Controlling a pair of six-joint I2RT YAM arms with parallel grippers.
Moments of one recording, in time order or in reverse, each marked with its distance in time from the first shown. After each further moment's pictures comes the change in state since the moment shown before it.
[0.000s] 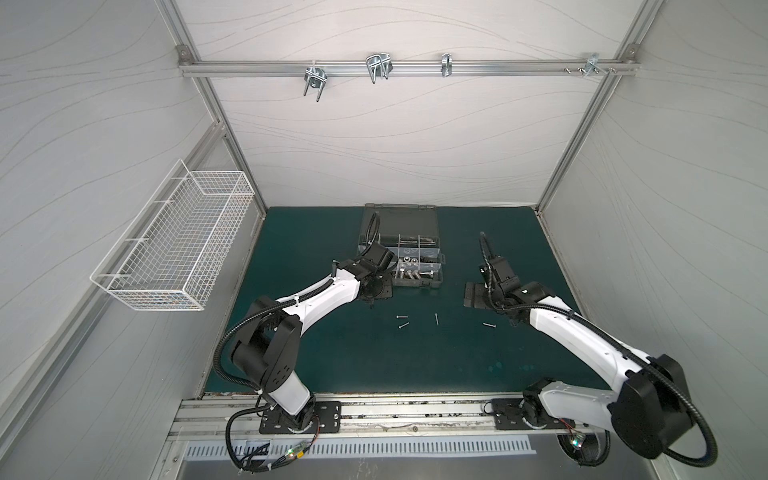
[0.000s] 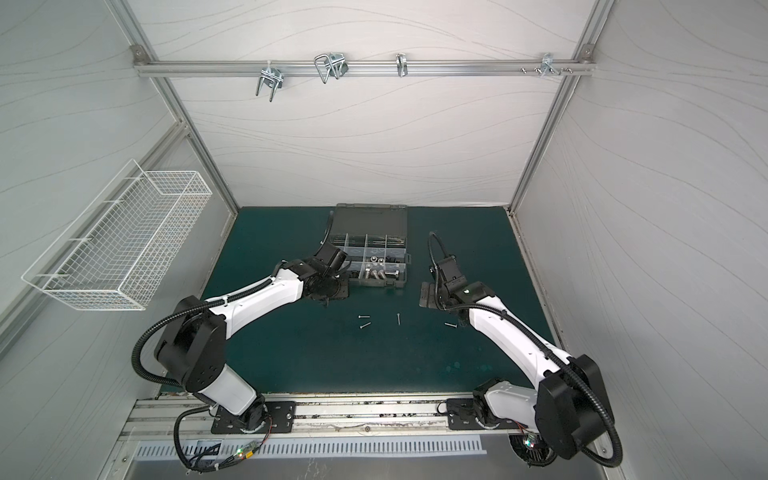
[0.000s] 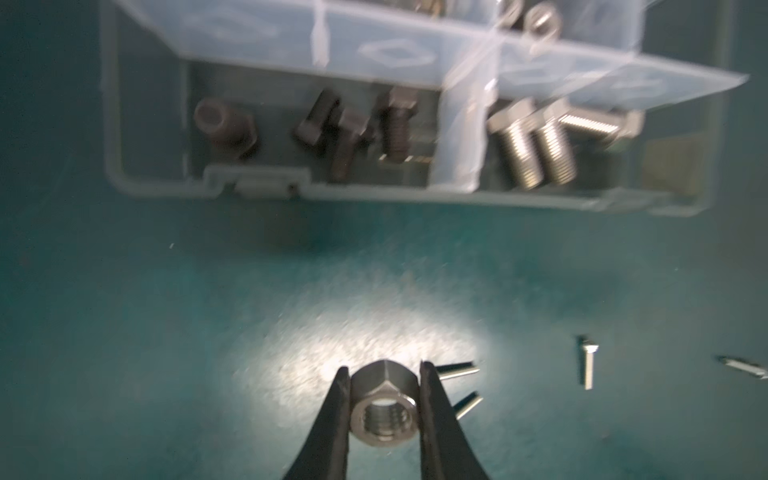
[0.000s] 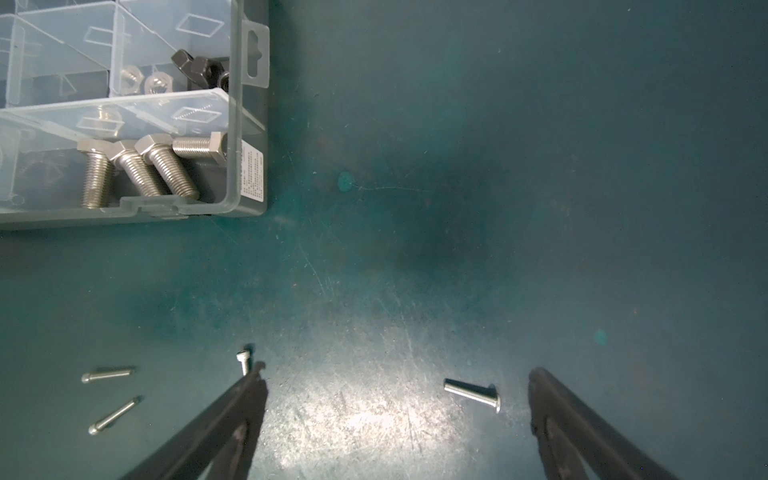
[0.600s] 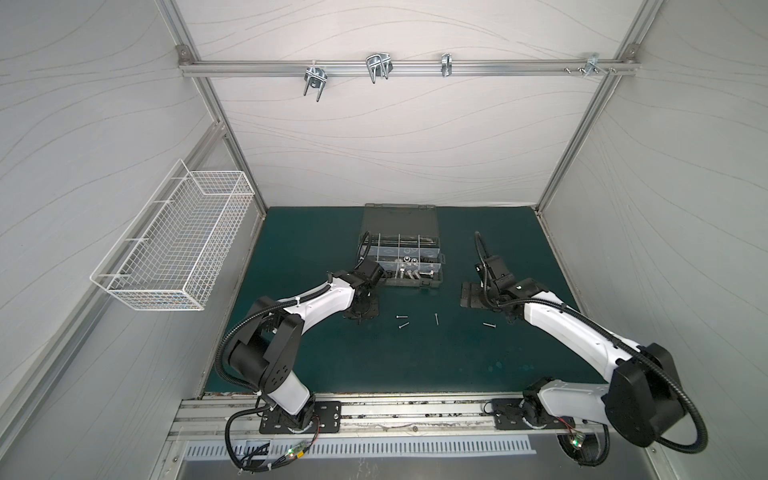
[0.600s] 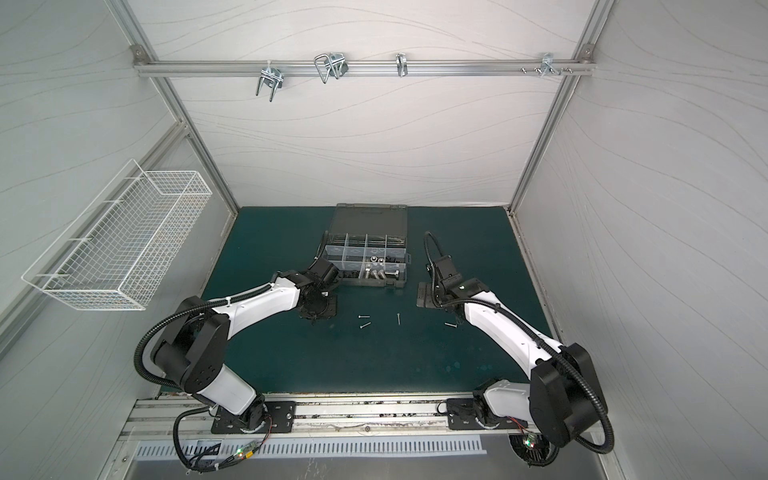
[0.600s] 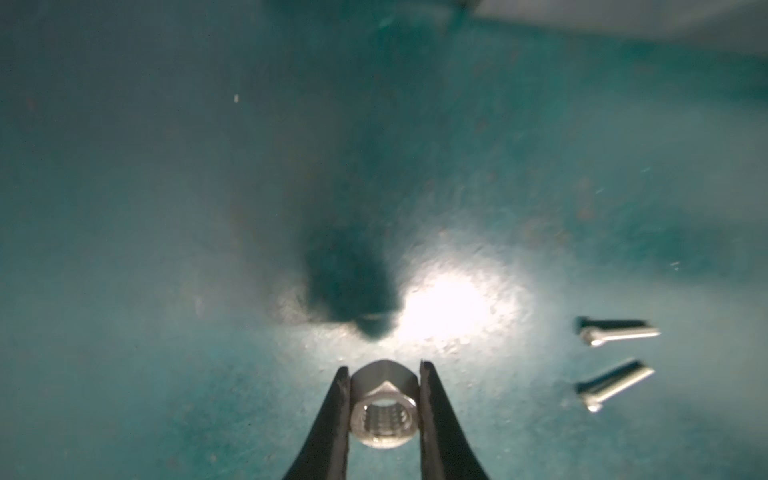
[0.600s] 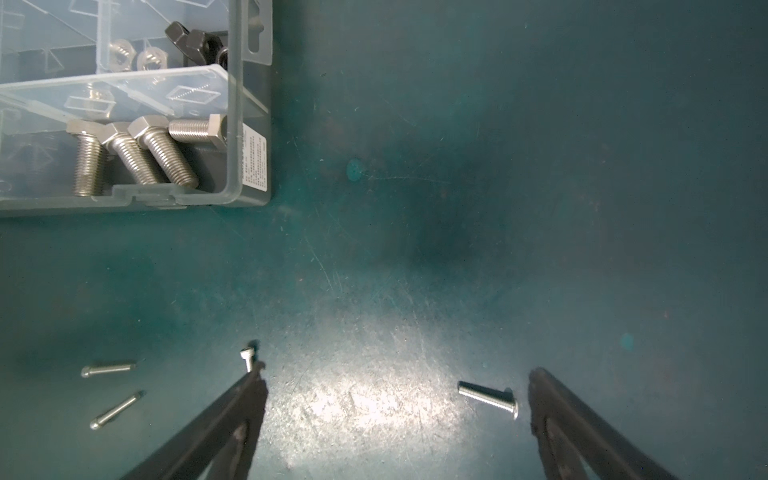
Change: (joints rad) left arm 0.047 -0.024 -0.173 -0.079 -0.003 0.021; right arm 0.003 0.071 0.025 0.007 -0.033 0.000
